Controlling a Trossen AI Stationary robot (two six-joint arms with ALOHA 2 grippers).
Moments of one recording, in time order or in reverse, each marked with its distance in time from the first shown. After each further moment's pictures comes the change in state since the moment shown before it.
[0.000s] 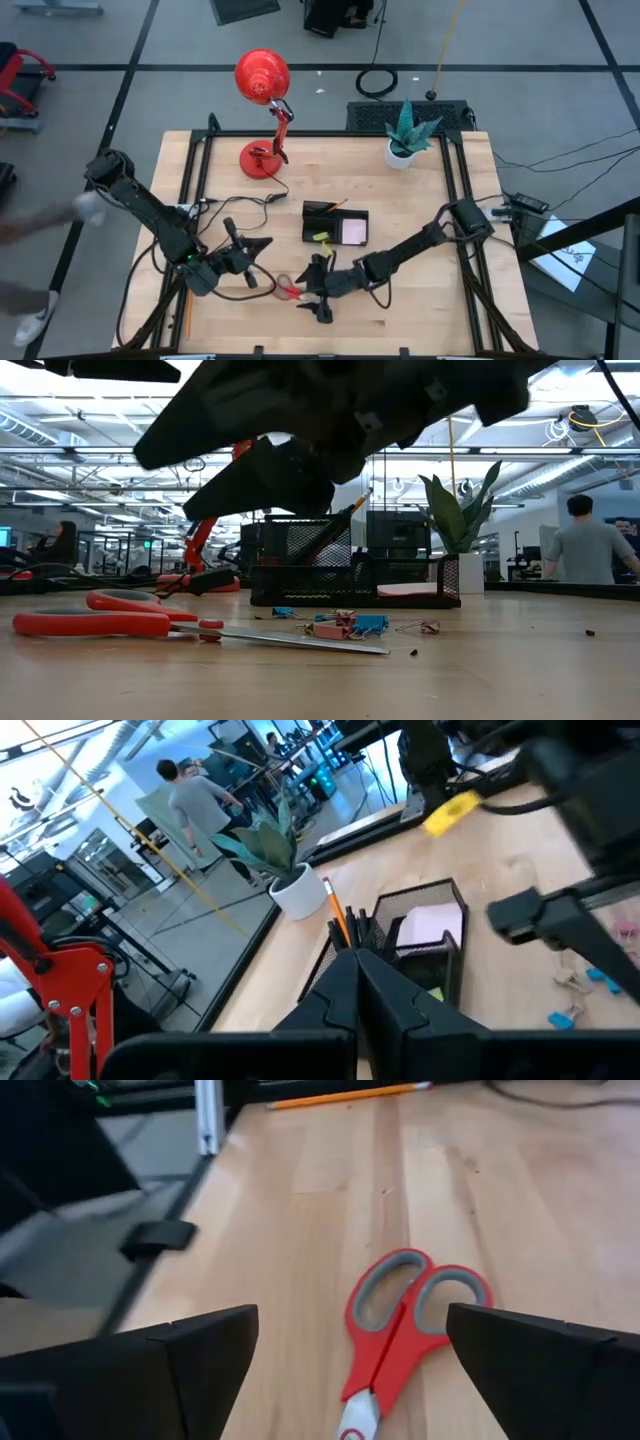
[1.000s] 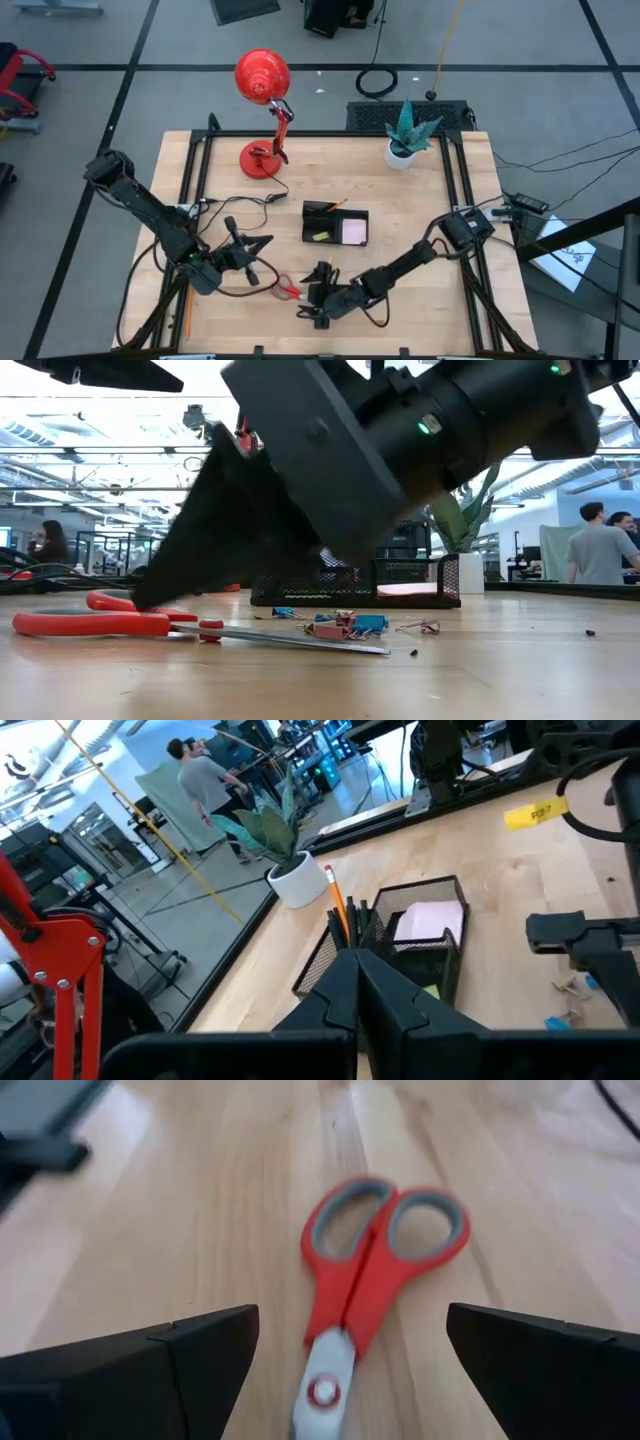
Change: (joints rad) left arm 0.019 0.000 0.000 -0.047 0.012 -0.111; right arm 0.075 0.130 0.050 -0.041 0.262 -0.004
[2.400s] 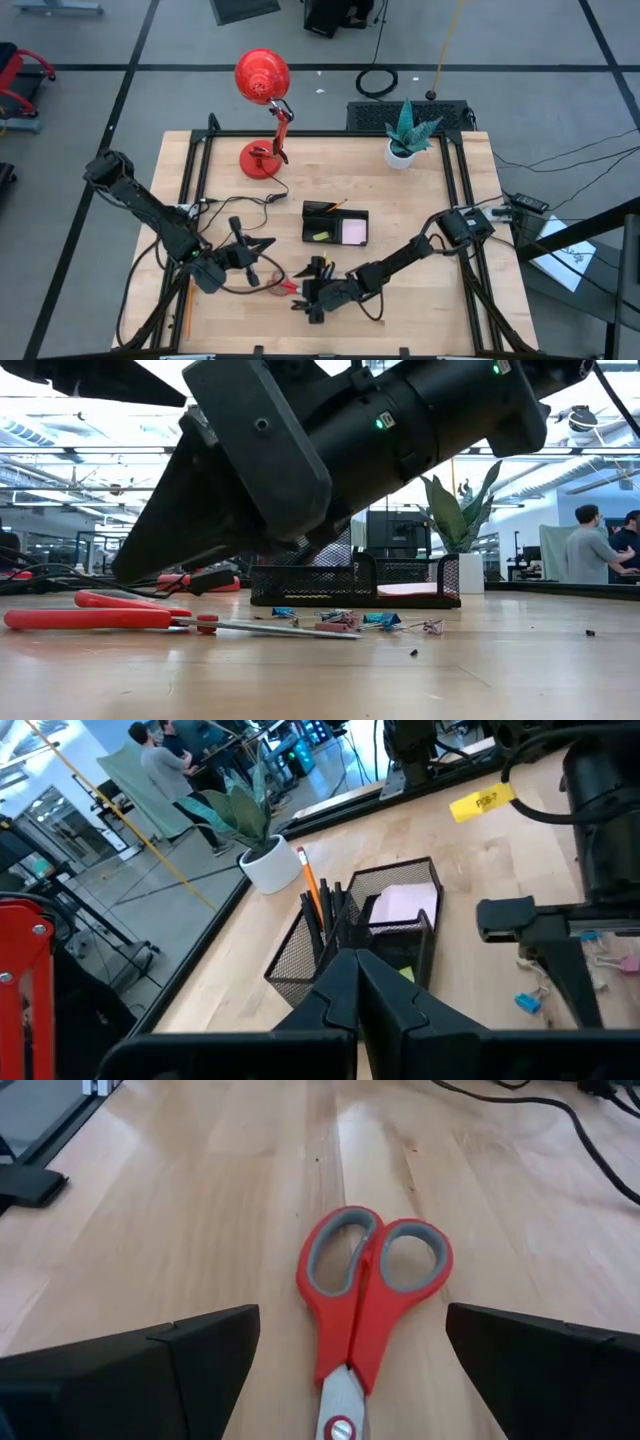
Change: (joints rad) left arm 0.032 0.000 0.000 -0.058 0.099 -0.060; right arm -0.049 0.001 0.034 0.021 -0.027 -0.083
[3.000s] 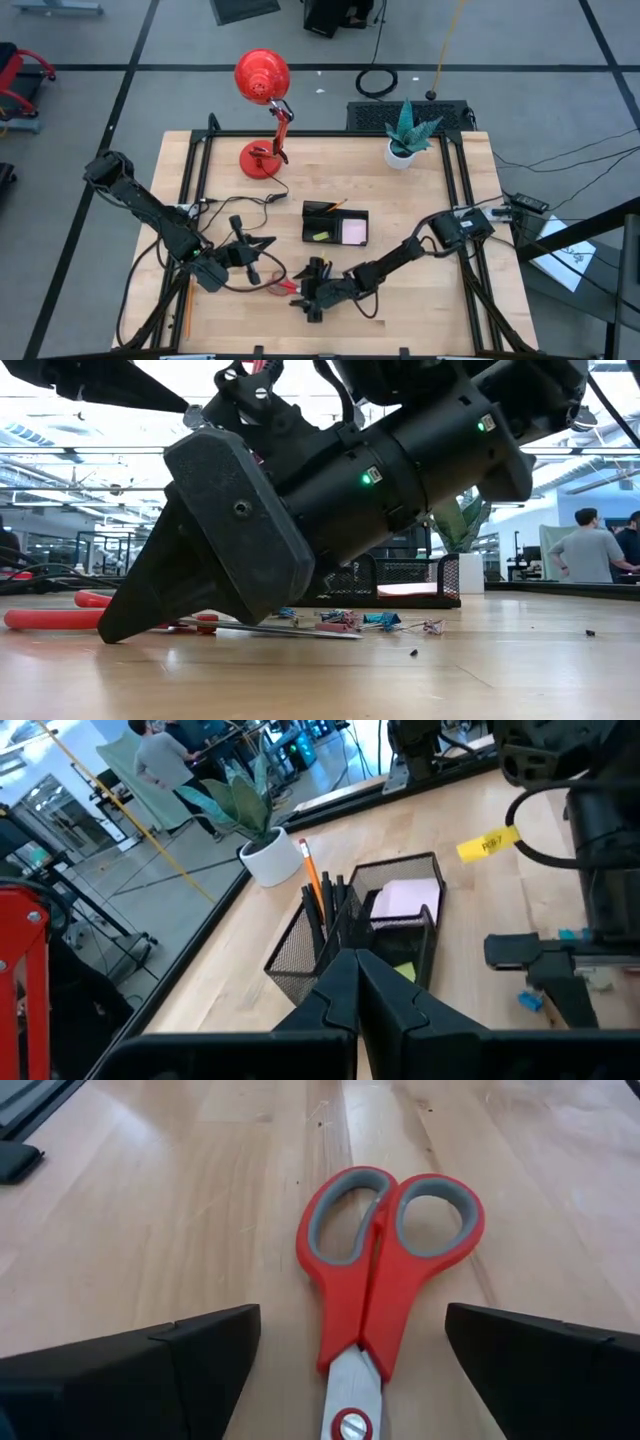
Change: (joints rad) left arm 0.015 0.000 0.000 -0.025 0.009 -0.038; right arm -0.029 0.075 0.001 0.050 -0.032 0.025
